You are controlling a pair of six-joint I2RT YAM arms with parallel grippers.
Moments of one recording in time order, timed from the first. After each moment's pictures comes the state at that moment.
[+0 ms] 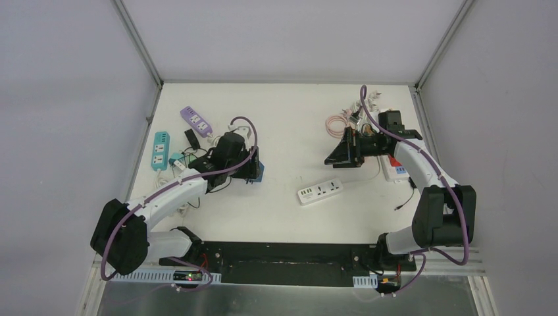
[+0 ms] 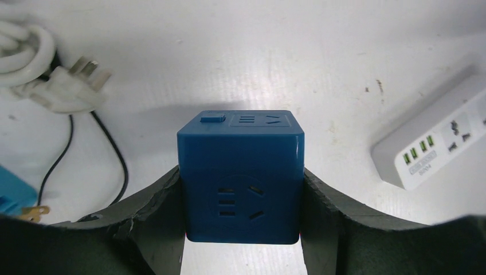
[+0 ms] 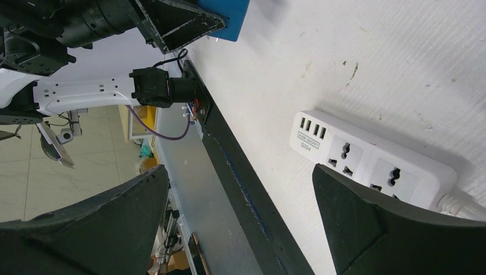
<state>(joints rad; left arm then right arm) -0.60 1.22 0.75 -0.20 0.01 -0.45 0.08 1.45 1.04 -0.74 -1.11 0.05</state>
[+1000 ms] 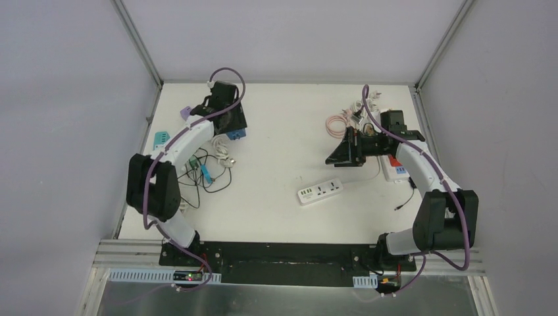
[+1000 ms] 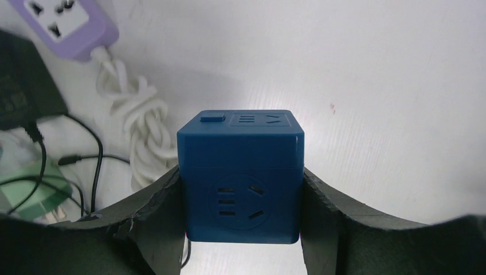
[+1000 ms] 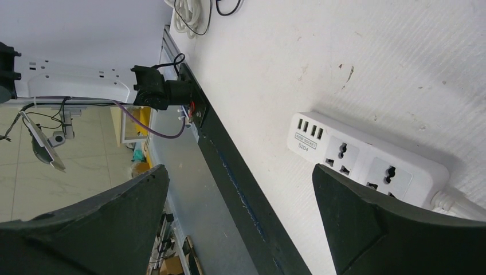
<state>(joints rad) -0.33 1.61 1.28 -0.42 -0.15 -0.49 0.08 1.43 1.04 -0.74 -1.10 0.05</state>
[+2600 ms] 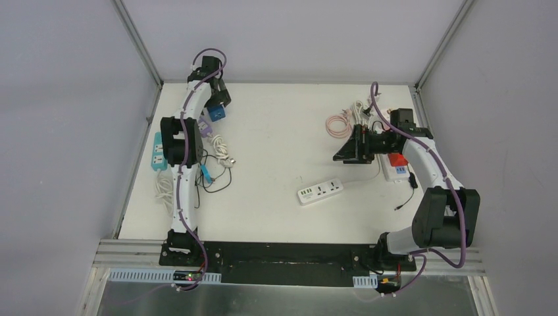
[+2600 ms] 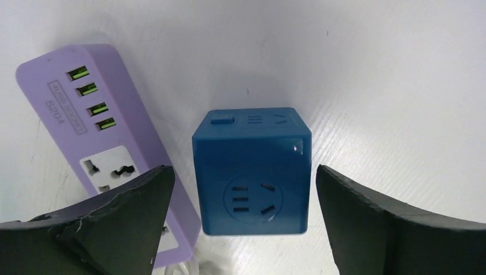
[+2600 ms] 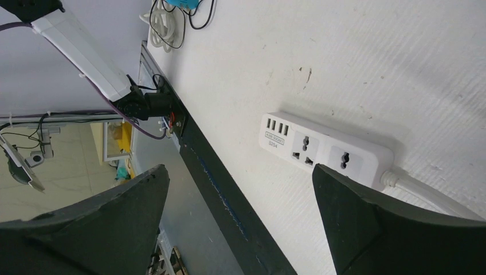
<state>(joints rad) -0.07 2.46 2.28 -0.75 -0.24 -0.43 0.00 1.44 1.08 -0.81 -1.05 -0.04</state>
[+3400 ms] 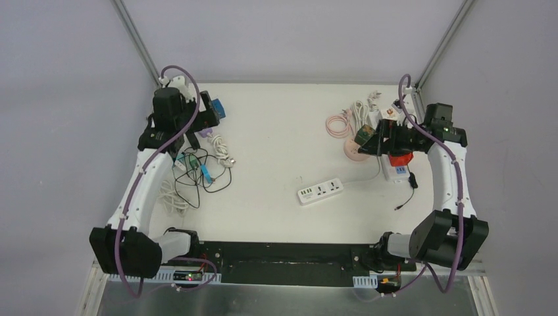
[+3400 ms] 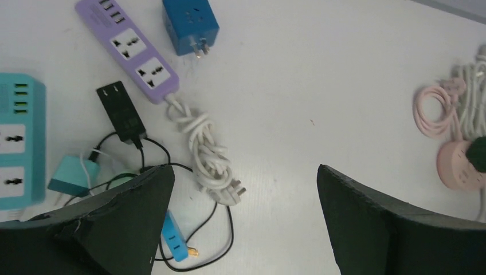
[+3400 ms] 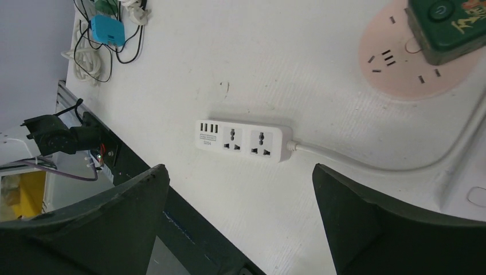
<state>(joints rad) -0.08 1.24 1.21 -0.38 0.04 -0.32 -0.20 1.30 1.20 -0.99 -0.87 -0.22</state>
